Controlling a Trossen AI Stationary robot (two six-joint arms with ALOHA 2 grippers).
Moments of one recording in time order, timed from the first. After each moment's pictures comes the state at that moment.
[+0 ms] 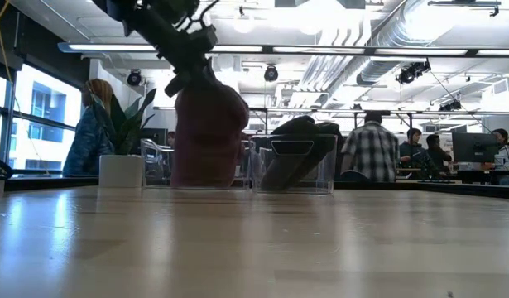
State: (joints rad) left arm 0.46 1.34 1.02 -0.18 -0.17 1.09; right arm 0.71 1.77 1.49 -0.58 0.58 0.47
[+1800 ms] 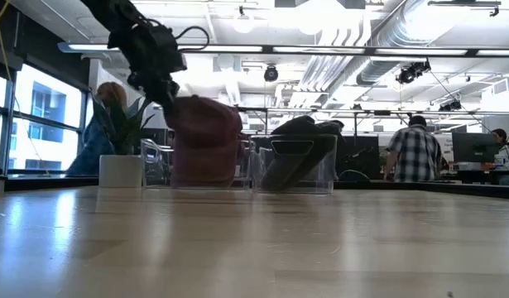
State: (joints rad) left arm 0.90 1.39 1.17 -0.69 0.38 0.82; right arm 0.69 1.77 1.49 -0.58 0.59 0.40
